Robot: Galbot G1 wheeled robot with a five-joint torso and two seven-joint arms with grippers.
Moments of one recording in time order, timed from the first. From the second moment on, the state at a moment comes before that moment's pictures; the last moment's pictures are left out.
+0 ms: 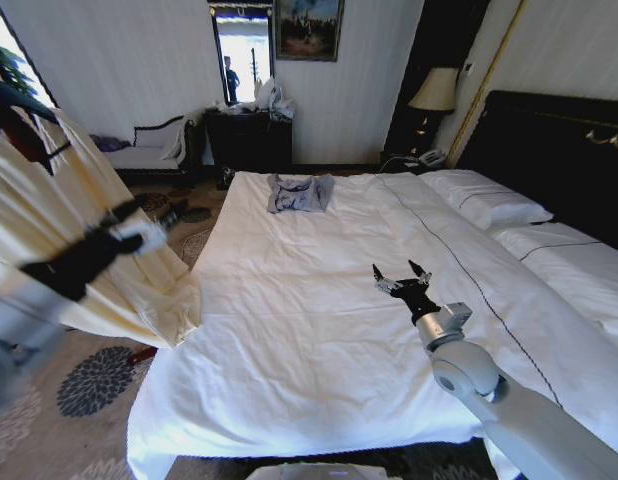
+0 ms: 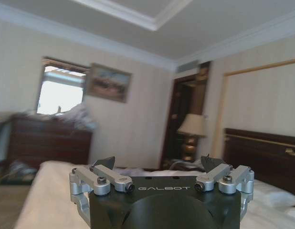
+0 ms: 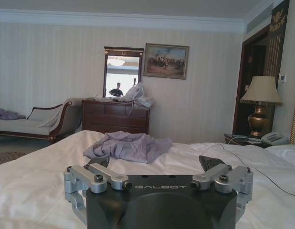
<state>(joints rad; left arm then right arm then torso) -1.01 0.59 1.64 -2.50 -1.43 -0.03 -0.05 -1.29 0.68 0.36 2.18 0.71 -0.06 0.43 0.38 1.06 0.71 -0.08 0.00</state>
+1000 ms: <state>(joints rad) -1.29 1.23 2.36 -2.23 -0.49 -0.25 0.00 -1.29 0.68 0.36 2.18 0.71 -0.06 0.43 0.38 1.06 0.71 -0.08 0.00</state>
